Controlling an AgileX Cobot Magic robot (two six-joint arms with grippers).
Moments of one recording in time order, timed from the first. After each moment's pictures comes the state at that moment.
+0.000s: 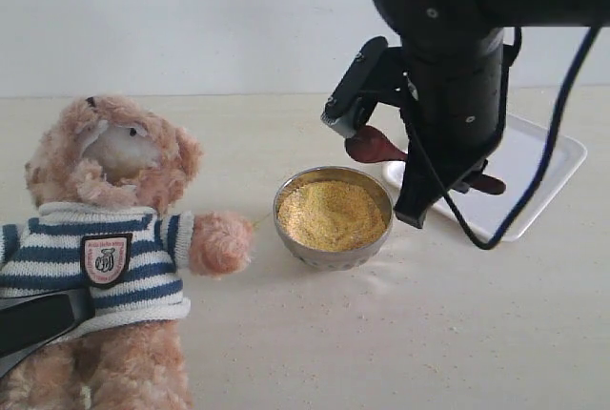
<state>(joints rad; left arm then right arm) 0.37 1.11 -0.03 -1.69 1.15 1.67 0.75 1.74 -1.36 -0.47 1.22 -0.09</state>
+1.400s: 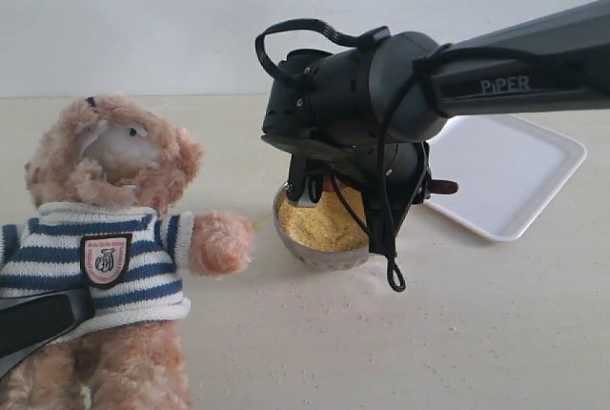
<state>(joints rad) 0.37 1.11 -0.03 -1.69 1.15 1.67 0.84 2.06 -1.46 -0.79 1.22 -0.08</state>
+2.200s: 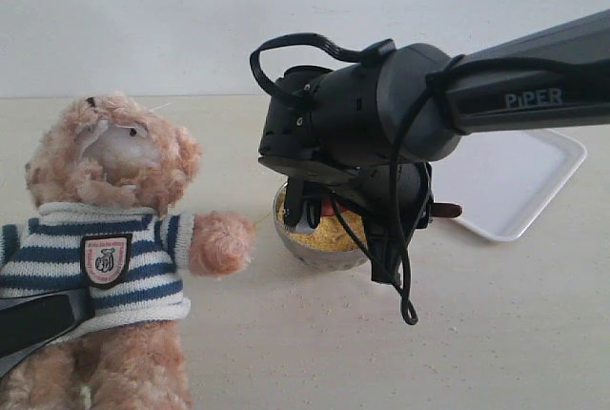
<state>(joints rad) 0.37 1.11 -0.03 -1.69 1.15 1.67 0.89 2.00 -1.37 -0.74 1.22 -0.08</state>
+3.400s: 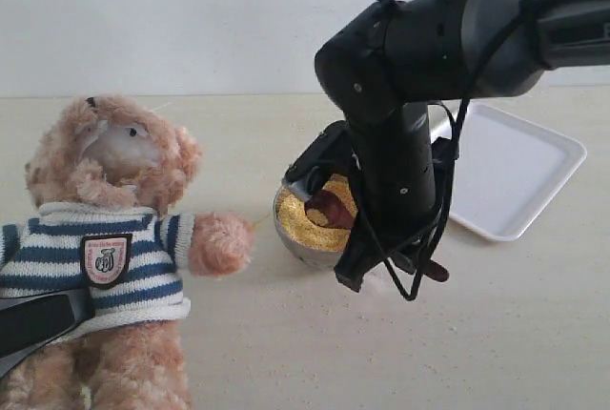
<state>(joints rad) 0.37 1.11 -0.03 -1.69 1.15 1.67 0.76 1.92 -1.37 -0.24 1.18 -0.07</state>
